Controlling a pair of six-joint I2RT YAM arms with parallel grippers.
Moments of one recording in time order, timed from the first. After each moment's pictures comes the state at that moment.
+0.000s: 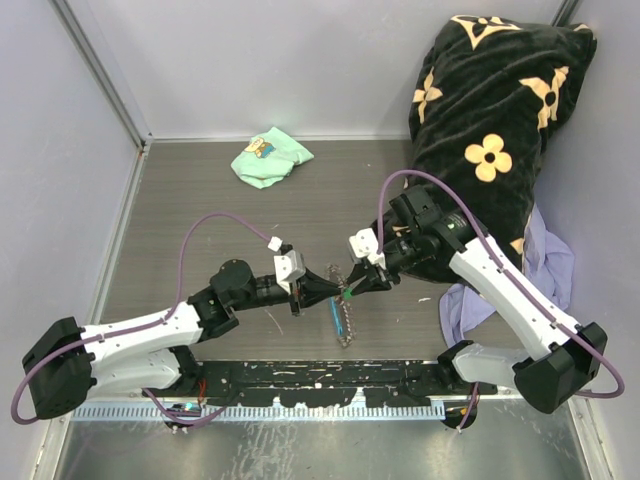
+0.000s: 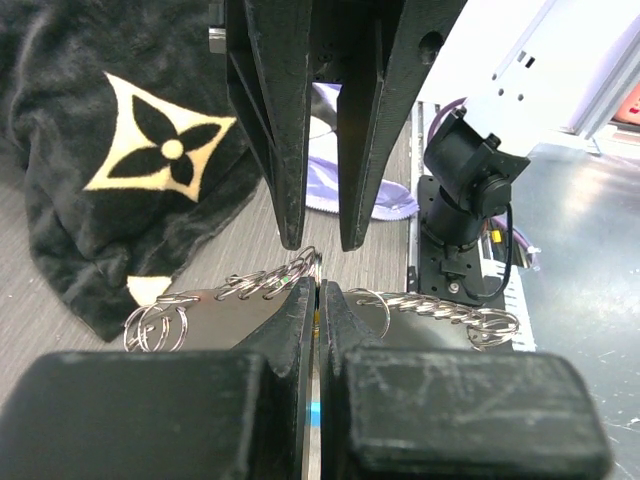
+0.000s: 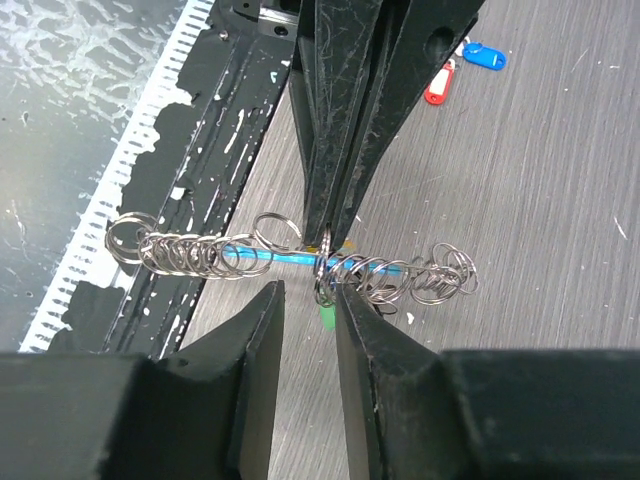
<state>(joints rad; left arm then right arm) -0.99 1.05 0.49 0.61 0.41 -0.10 0.55 1.20 1.20 -1.11 -1.02 -1.15</state>
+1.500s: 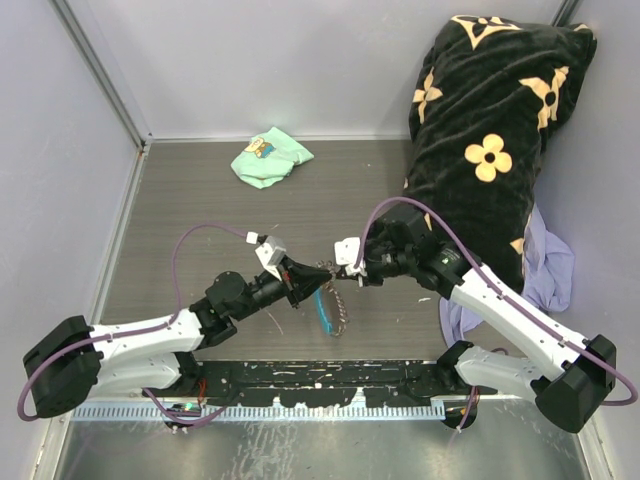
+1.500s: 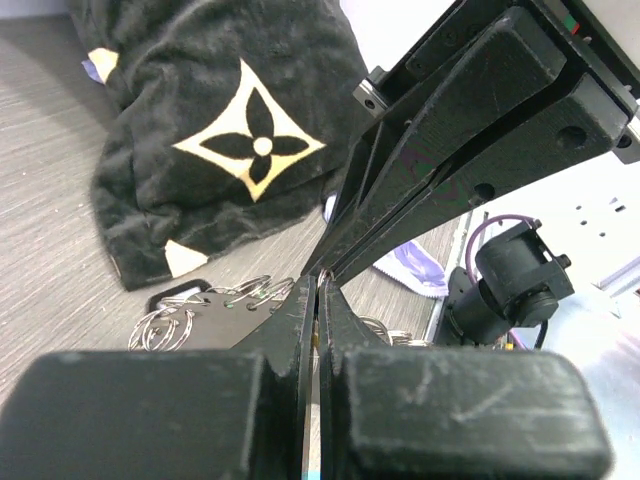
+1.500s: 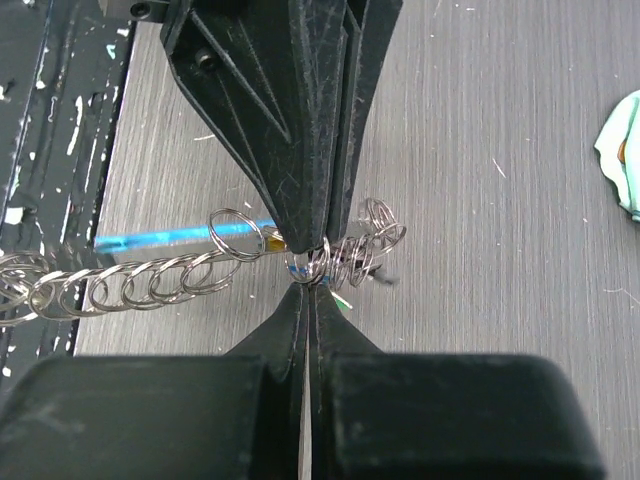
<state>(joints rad) -0.99 1.05 0.37 0.81 0.09 -0.40 0.69 1.06 0.94 -0.55 -0.69 -0.82</state>
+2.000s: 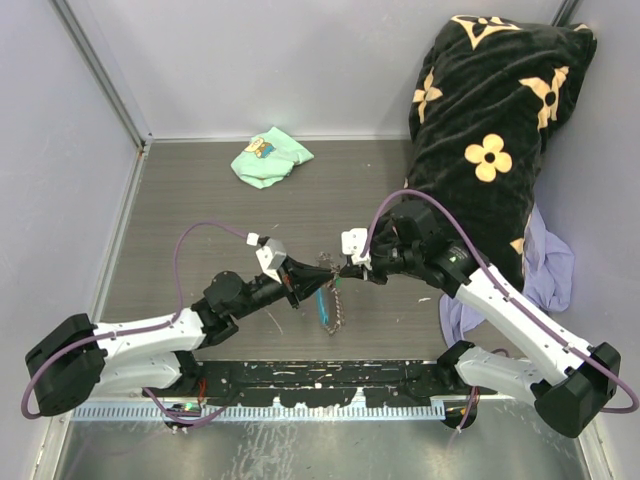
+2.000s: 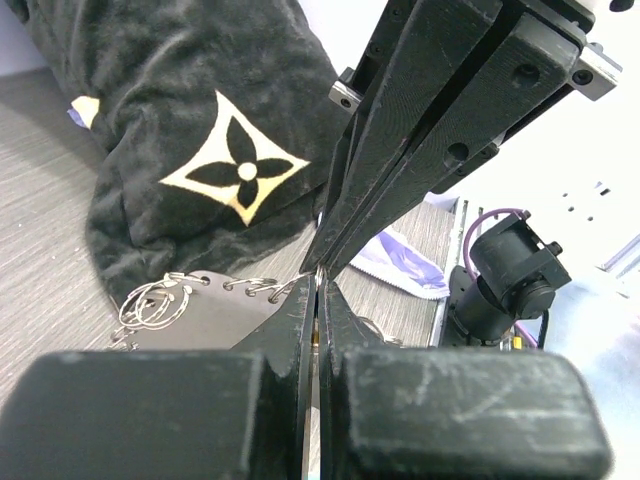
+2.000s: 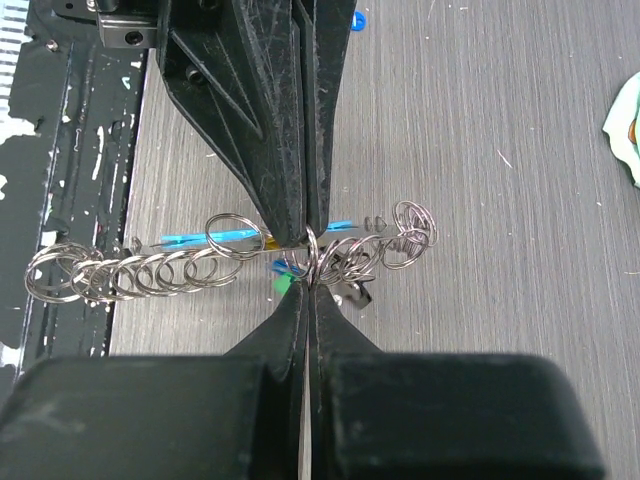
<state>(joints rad) -0.99 1.08 0.37 0.90 0.15 -0.32 0.64 1.04 0.96 -0.56 -0.72 -0.72</state>
